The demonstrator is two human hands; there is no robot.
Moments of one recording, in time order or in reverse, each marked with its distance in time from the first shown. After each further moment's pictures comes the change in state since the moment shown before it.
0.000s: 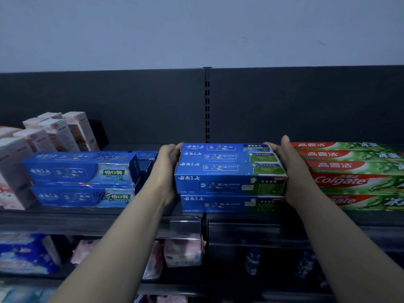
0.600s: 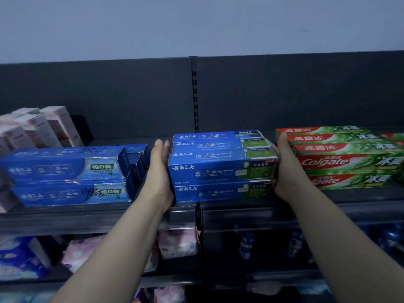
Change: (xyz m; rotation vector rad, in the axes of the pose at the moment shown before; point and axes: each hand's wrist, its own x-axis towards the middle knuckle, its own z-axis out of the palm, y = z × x) left_hand -0.016 -0.022 0.004 -0.132 -0.007 0.051; right_hand -0.012 0.013 -0.008 0.020 0.101 0.067
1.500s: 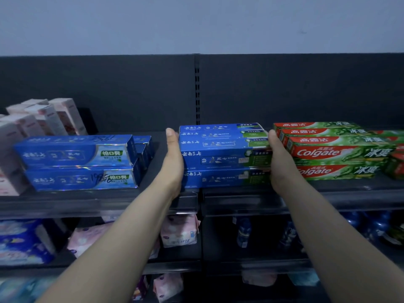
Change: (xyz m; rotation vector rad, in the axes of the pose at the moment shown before) left_hand -0.020 -0.003 0.013 0.317 -0.024 0.139; right_hand -0.022 0.005 0.015 -0.162 0.108 -0.125
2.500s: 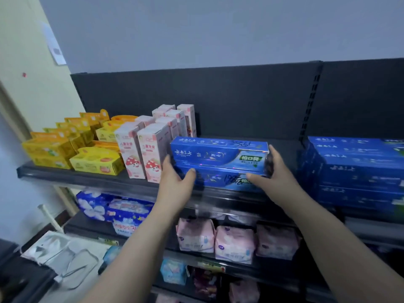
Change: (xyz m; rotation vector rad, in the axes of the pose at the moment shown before) left_hand -0.039 0.031 -0.269 0.638 0.445 0.157; right_hand -0.046 0.053 0.234 -0.390 -0.367 -0.150
